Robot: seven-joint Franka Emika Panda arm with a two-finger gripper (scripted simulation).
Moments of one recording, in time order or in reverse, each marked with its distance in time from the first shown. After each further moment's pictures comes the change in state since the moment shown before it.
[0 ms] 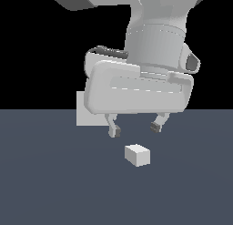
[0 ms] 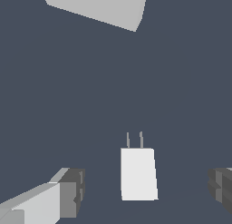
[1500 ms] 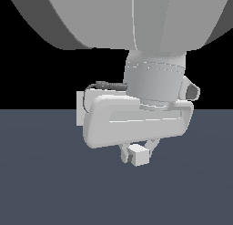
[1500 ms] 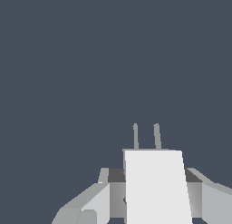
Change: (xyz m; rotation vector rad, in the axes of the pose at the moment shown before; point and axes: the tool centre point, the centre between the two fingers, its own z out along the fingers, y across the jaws) arm -0.014 -0.001 0.045 0.000 0.001 0.000
